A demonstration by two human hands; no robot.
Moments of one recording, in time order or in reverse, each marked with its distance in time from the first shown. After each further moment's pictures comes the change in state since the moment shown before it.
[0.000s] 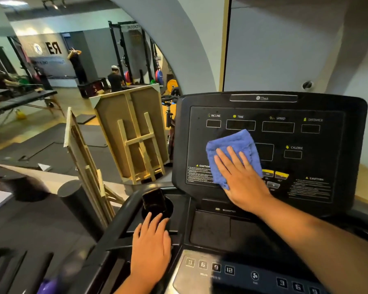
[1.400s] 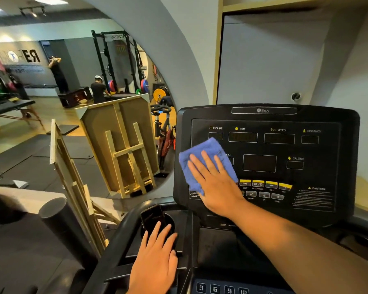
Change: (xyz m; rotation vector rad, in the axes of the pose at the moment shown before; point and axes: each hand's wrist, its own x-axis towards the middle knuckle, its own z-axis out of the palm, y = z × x) left_hand 0.034 -0.023 0.004 0.052 -0.101 0.284; right_hand 0.065 -0.049 -0.012 0.055 0.041 0.014
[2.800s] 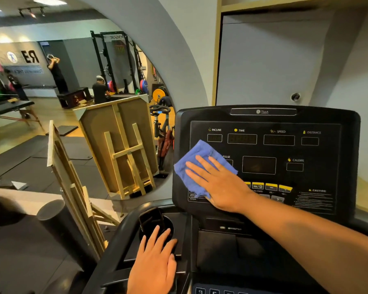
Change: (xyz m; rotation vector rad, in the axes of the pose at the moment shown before) left_hand 0.006 -0.005 0.007 0.030 -0.059 -0.002; right_hand 0.002 0.031 0.001 0.001 -0.020 -0.240
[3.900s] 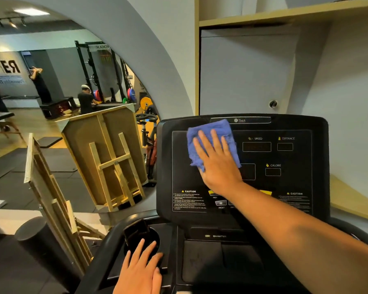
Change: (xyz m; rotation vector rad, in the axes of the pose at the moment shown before) left_hand 0.014 -0.003 0.009 -0.029 -0.013 0.001; right_hand 0.013 0.054 -0.024 -0.003 0.144 0.495
